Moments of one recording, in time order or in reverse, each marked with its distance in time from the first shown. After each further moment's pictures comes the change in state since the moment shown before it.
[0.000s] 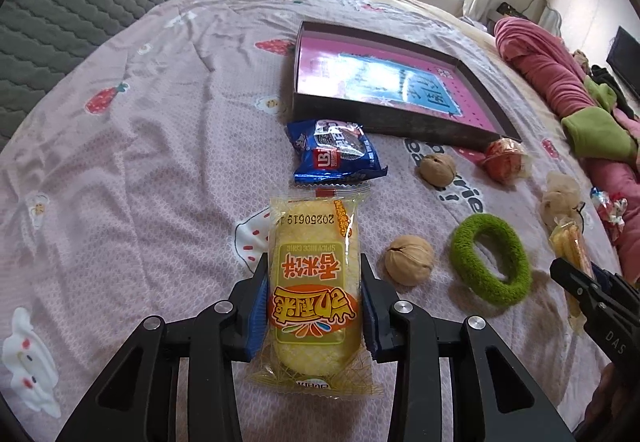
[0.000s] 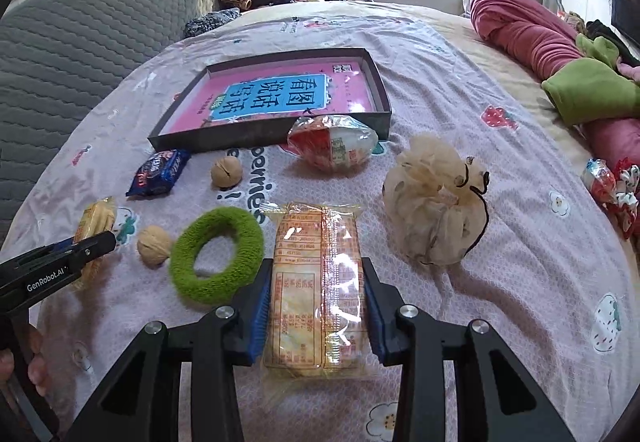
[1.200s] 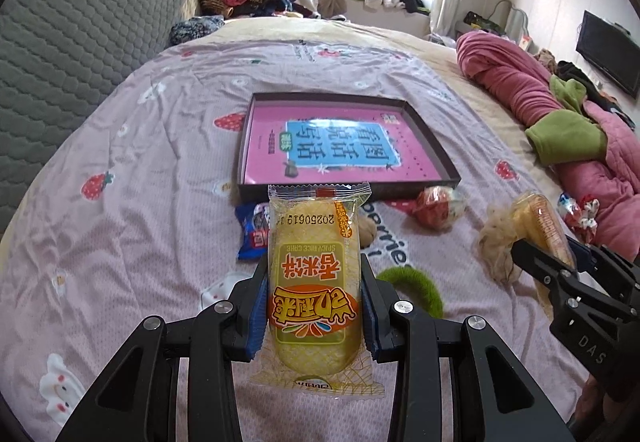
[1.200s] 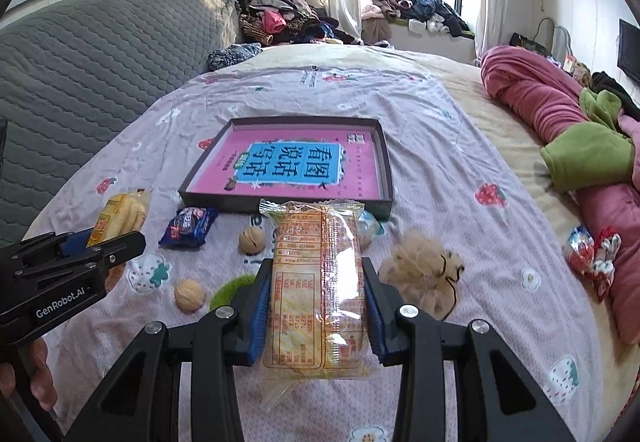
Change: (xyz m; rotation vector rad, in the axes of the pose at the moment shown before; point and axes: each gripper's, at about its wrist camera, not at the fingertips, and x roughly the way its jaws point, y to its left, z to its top) left arm -0.062 -0.058 0.038 0.106 -0.124 -0.025; right arm -0.054 0.012 0.043 -0.089 -0.140 0.010
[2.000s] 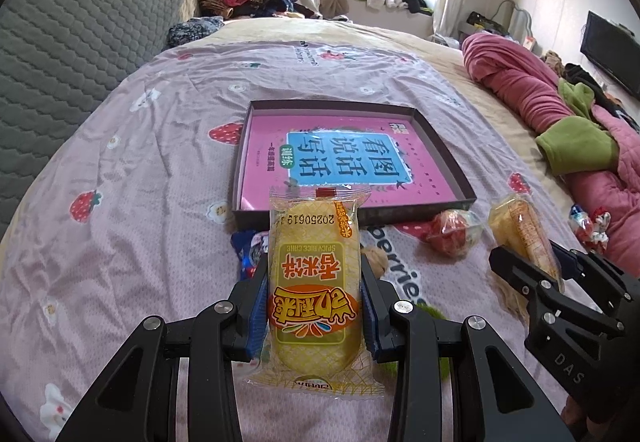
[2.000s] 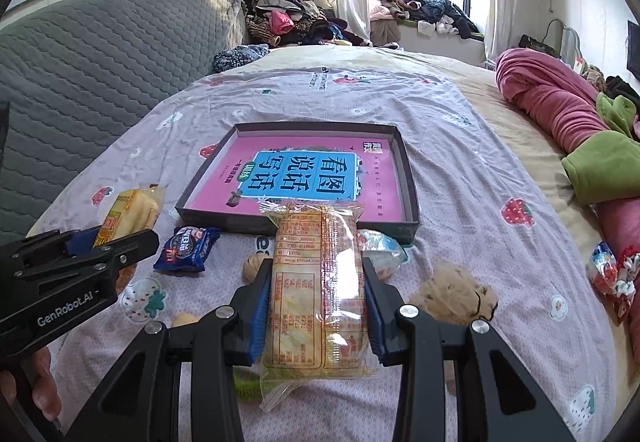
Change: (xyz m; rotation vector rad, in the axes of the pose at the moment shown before) left arm 0.035 0.001 0.030 -0.003 0.002 0.007; right arm 0.043 0.007 0.019 -0.009 -0.006 0.028
